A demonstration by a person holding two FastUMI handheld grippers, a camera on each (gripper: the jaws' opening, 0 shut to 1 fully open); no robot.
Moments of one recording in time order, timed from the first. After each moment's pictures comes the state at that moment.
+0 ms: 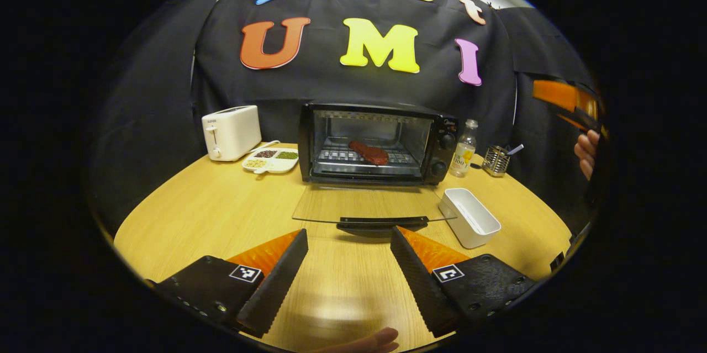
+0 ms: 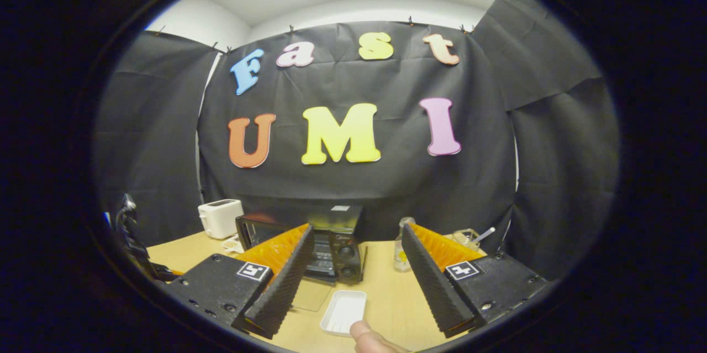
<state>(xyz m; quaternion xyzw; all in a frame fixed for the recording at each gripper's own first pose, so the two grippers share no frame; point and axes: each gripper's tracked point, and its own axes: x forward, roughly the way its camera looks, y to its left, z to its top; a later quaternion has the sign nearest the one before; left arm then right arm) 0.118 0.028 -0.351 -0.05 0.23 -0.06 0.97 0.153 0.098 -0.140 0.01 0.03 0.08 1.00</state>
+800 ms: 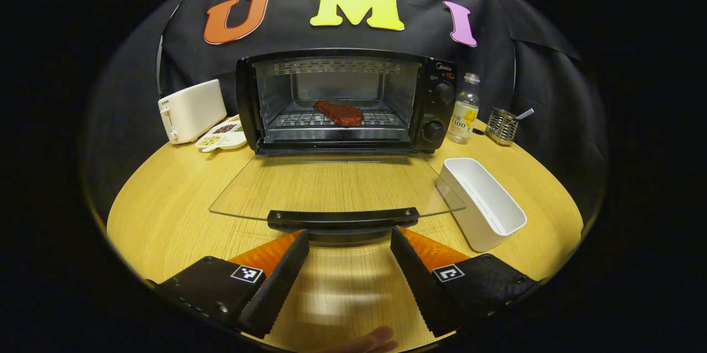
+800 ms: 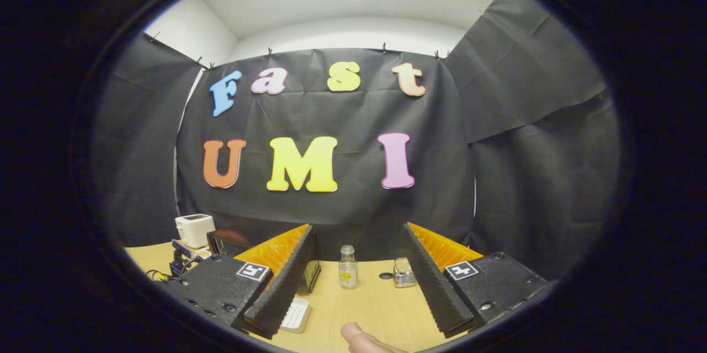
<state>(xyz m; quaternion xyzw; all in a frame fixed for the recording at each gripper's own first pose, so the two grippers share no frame) 0.175 -0.024 -0.414 -0.02 0.30 -0.08 0.95 0.113 -0.009 -0.066 0.00 -0.03 0.04 1.00</state>
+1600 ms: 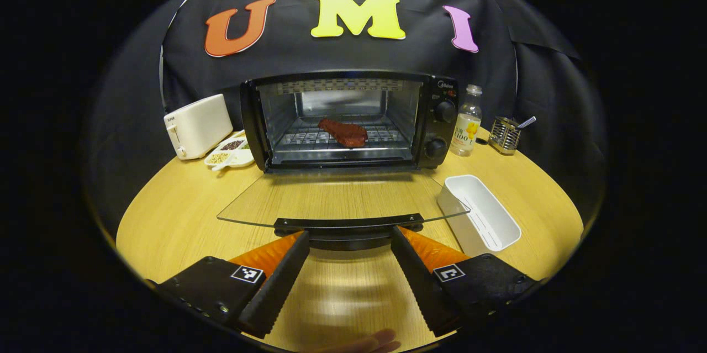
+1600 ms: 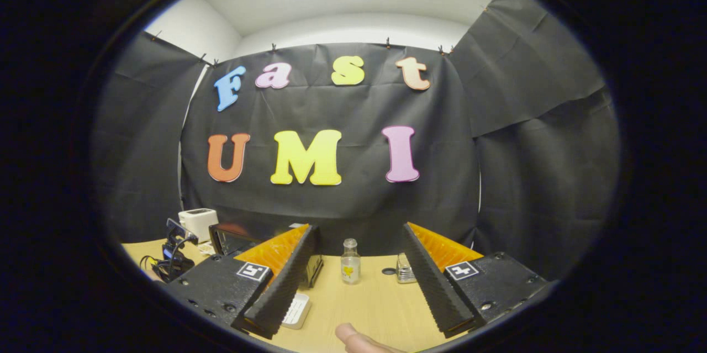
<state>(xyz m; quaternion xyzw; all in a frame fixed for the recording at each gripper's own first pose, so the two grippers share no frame) 0.187 -0.018 -0.371 0.00 0.27 -0.07 0.96 0.115 -0.012 -0.085 0.00 -0.01 0.05 1.00</state>
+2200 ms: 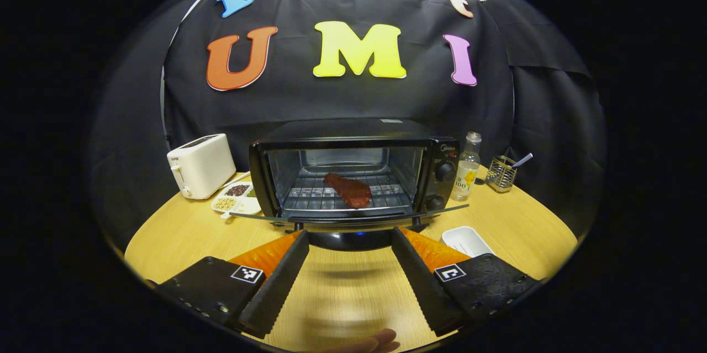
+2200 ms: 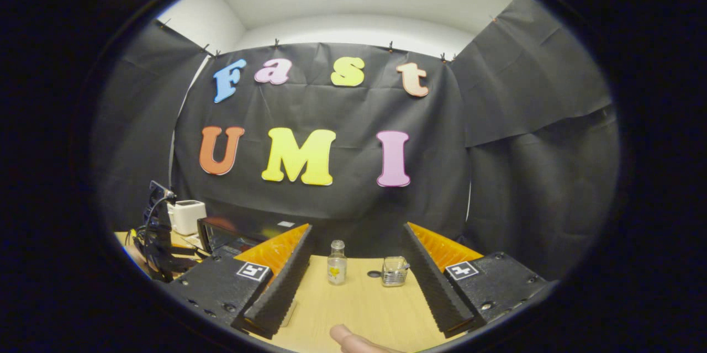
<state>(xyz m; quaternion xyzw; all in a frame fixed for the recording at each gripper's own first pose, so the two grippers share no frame) 0.233 0.002 -0.298 -0.02 0.18 -0.06 0.98 0.113 -0.018 -0.071 -0.05 -0.02 0.02 1.00</state>
